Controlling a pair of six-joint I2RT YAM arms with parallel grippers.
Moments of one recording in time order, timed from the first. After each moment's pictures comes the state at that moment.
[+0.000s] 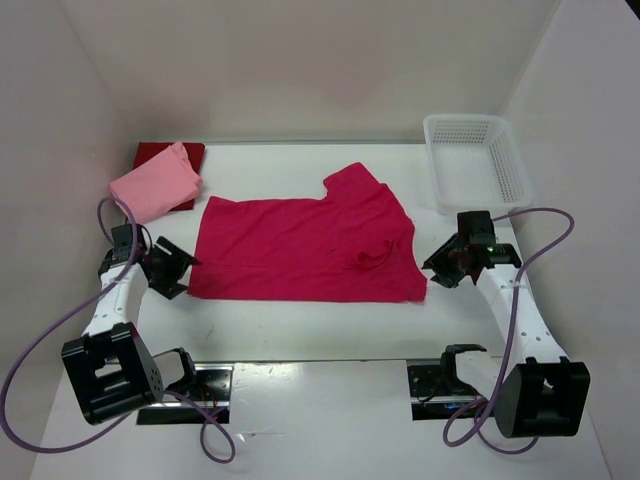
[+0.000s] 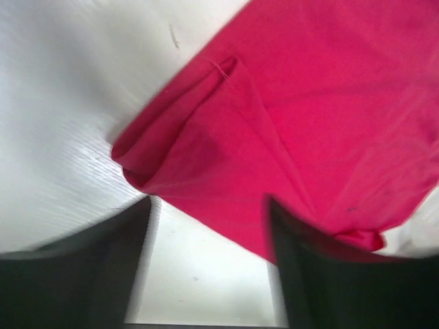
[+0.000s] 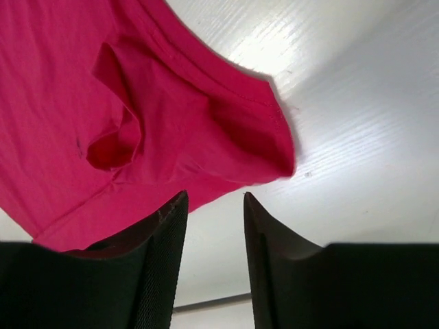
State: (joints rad) left arm 0.39 1.17 0.69 -0.59 0.29 -0.71; right arm -0.01 1.04 0.79 -0.81 -0.04 0.87
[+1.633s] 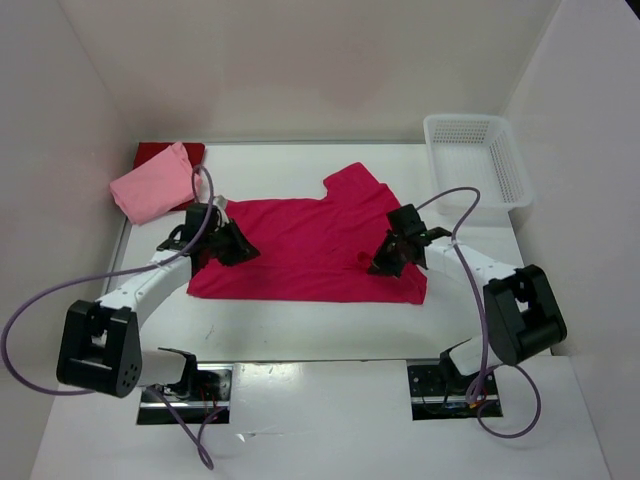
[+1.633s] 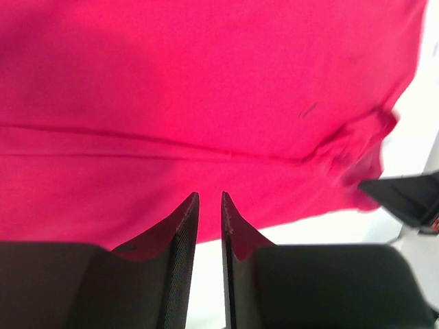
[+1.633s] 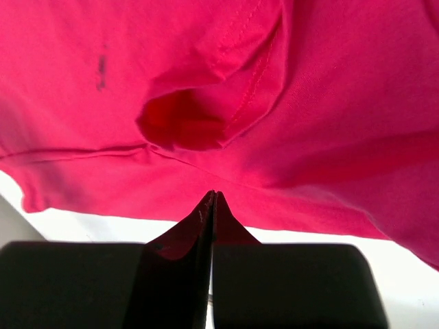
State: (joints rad) left arm -0.16 1.28 0.75 -0.25 0.30 -0.69; right arm 0.38 1.44 0.82 -0.43 -0.14 0.97
